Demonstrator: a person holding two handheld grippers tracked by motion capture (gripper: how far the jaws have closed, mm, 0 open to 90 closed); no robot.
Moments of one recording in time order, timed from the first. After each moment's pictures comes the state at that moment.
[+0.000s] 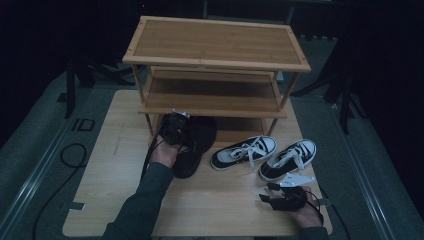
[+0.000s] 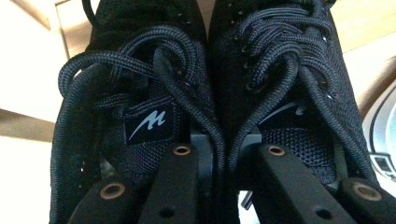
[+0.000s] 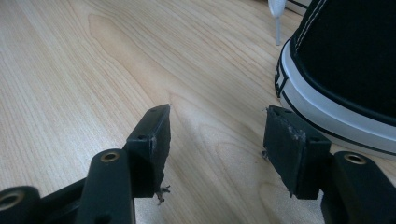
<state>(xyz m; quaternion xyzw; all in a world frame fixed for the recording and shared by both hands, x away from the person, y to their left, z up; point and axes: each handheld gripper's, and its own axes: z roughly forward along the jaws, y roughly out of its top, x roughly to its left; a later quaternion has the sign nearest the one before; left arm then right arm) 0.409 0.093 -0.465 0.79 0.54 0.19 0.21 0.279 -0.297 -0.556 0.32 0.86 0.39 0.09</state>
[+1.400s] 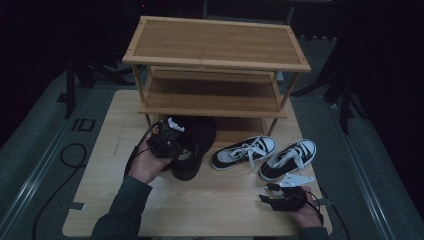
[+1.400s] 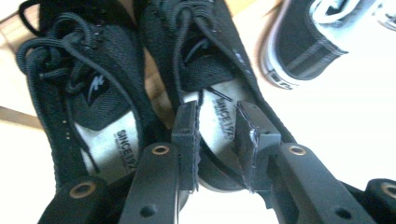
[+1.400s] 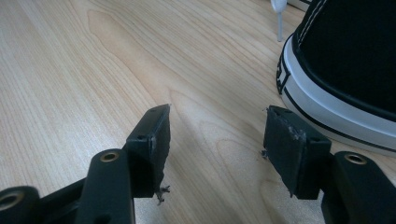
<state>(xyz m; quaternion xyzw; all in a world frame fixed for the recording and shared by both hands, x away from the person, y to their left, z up) 0.344 0.120 -0.428 0.87 0.41 0.13 0.26 0.279 -0.297 -0.556 0.32 0.86 0.39 0.09</state>
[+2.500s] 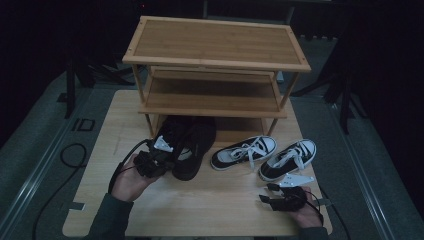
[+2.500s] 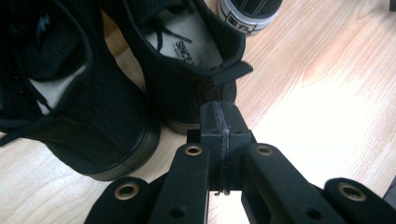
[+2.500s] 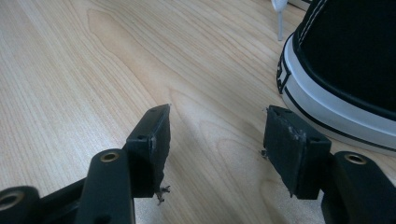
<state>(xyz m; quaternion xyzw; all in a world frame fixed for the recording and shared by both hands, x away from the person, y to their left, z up) 0.301 0.146 -0.445 0.89 0.36 0.09 0.27 0.279 -0.297 -0.557 0.32 0.86 0.39 0.09</state>
